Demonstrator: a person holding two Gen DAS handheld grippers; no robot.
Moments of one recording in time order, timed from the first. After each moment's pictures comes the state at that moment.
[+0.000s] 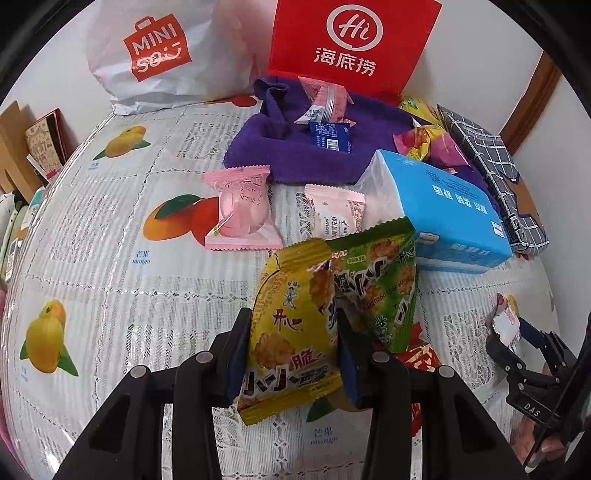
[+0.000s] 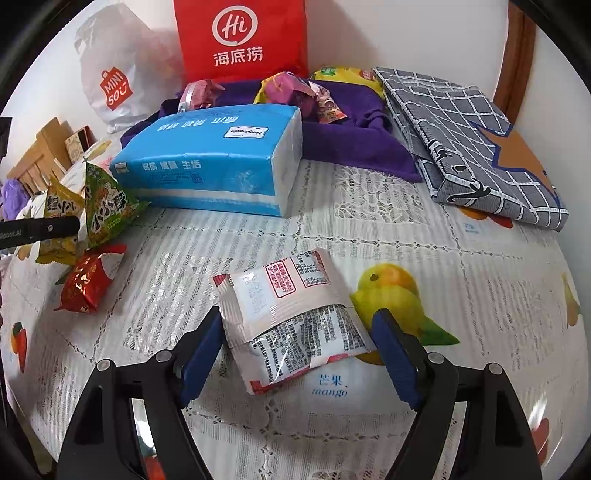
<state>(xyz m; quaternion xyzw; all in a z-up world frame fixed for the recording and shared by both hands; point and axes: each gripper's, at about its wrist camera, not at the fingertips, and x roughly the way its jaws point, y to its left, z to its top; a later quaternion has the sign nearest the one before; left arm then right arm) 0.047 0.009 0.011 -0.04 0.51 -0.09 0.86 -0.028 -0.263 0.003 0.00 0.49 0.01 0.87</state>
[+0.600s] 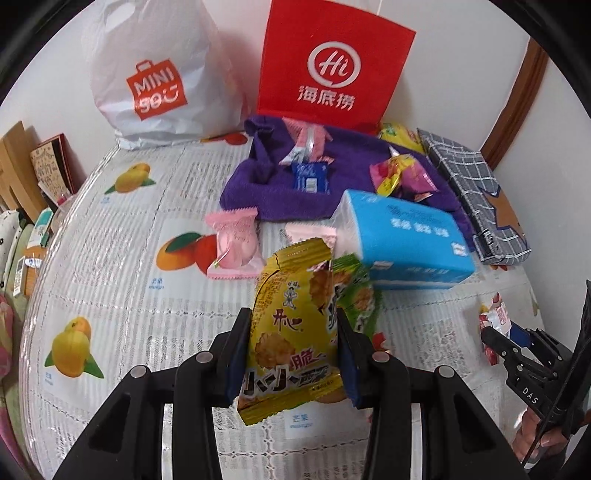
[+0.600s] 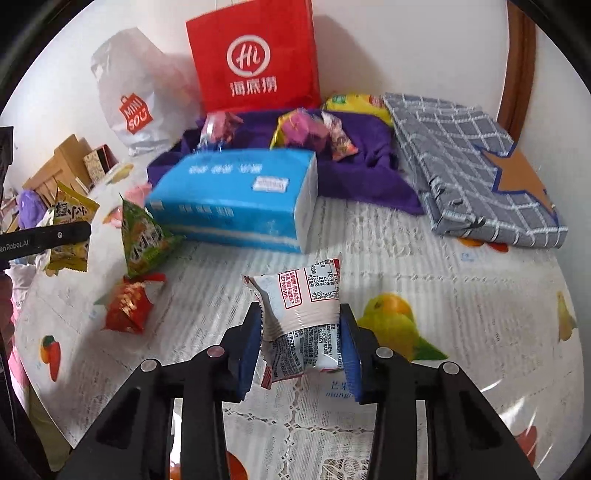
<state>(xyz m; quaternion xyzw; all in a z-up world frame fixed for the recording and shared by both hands) 0.031 0.004 0.059 -0.03 0.47 -0.11 0.88 -0.036 -0.262 0.045 0.02 0.45 0.04 0.89</state>
